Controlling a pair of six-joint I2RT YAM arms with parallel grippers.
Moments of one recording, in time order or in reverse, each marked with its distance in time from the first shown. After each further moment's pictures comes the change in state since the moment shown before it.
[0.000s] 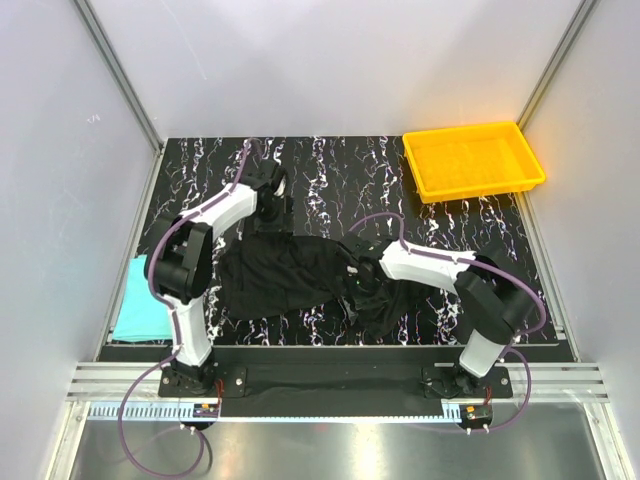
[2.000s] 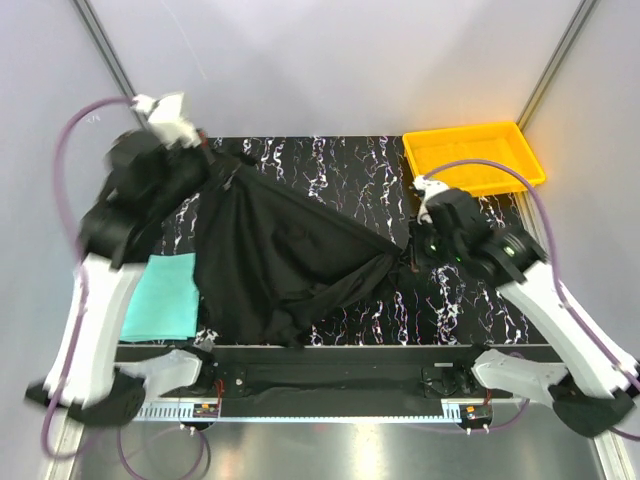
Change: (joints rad) left arm 0.013 -0.852 0.274 -0.096 0.077 -0.031; right arm -0.160 -0.668 0.293 -0.303 0.196 -0.092
